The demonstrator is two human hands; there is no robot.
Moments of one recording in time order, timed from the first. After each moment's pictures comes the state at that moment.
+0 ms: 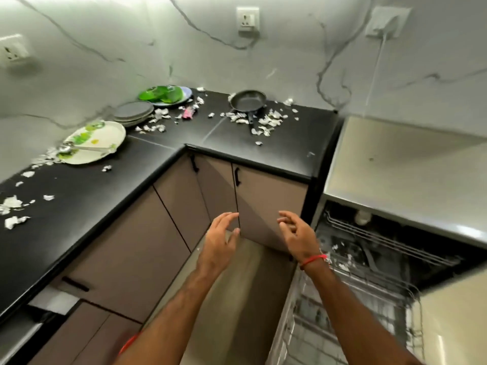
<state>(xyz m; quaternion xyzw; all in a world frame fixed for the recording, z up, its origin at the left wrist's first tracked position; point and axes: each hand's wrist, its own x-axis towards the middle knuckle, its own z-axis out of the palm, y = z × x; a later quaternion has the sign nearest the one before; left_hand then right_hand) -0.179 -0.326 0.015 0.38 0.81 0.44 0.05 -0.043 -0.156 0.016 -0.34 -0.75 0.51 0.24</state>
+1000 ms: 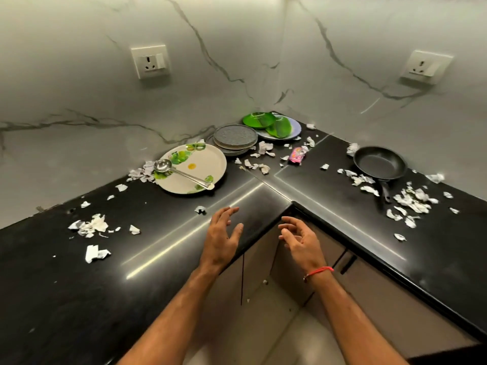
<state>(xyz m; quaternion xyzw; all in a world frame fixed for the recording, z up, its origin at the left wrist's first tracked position) -0.604 -0.417 0.038 0.22 0.83 0.51 -0.02 -0.509 -0.224 0.050 -0.21 -0.75 0.61 0.14</state>
